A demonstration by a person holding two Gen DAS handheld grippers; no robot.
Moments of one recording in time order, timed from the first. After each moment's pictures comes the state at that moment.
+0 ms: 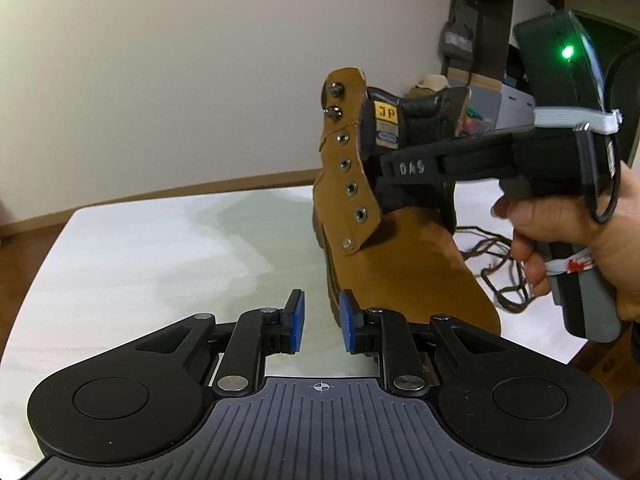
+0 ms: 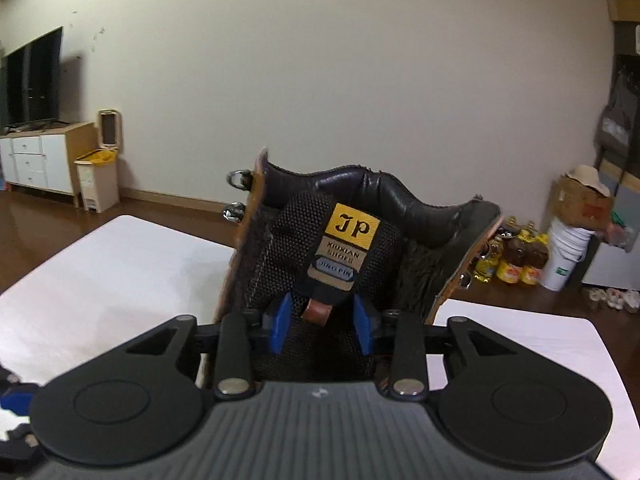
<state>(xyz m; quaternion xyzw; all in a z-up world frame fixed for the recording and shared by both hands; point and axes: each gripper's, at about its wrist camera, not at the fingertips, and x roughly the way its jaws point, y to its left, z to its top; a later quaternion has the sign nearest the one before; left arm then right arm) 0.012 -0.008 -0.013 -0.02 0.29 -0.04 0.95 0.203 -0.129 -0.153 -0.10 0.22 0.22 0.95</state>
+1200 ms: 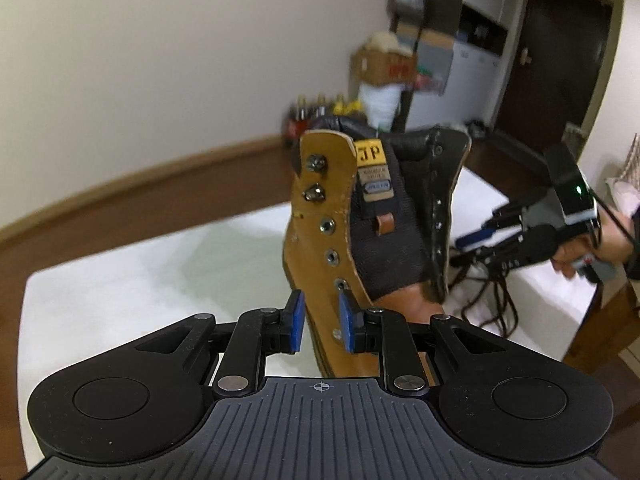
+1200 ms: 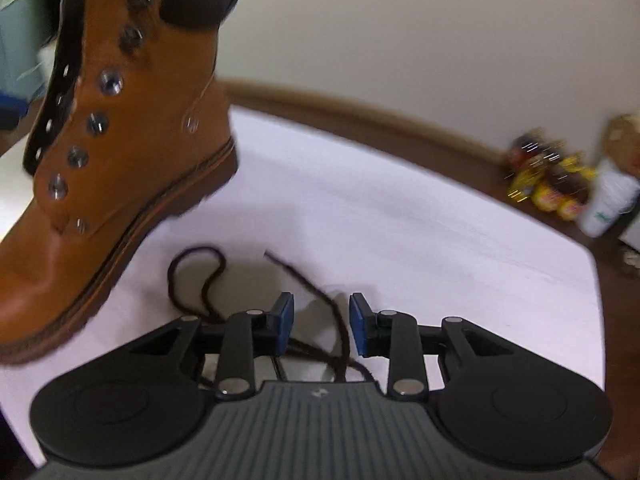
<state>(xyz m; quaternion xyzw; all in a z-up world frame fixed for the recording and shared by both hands) 0.117 0.003 0.054 0.00 0.40 -0.14 0.91 0.312 -0.283 -0.196 -0.20 0.42 0.32 0.83</state>
